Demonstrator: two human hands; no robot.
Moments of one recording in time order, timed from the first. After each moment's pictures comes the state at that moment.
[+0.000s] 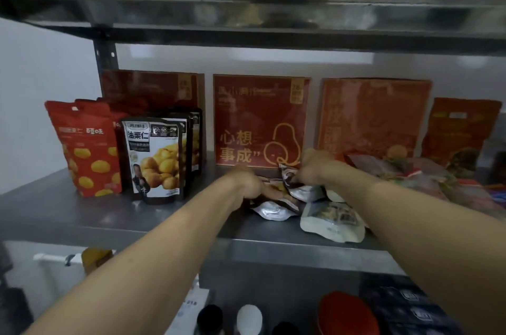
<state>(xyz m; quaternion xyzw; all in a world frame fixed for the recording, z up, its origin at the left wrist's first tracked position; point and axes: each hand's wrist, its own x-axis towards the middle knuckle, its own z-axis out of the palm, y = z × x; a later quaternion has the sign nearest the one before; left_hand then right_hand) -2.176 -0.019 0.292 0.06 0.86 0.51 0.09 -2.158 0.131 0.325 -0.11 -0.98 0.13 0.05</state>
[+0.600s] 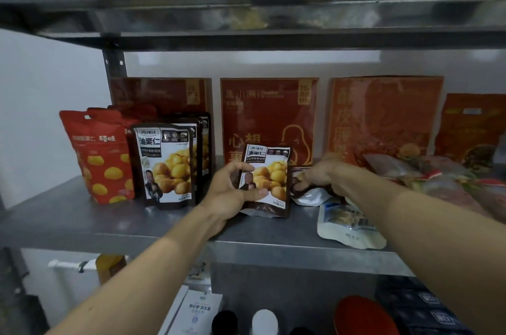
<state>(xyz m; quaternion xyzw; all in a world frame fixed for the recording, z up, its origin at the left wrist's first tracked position) -2.180 -0.065 0.258 0.17 0.70 0.69 -0.02 -2.162 0.132 0.315 -0.19 -0.92 0.34 0.03</state>
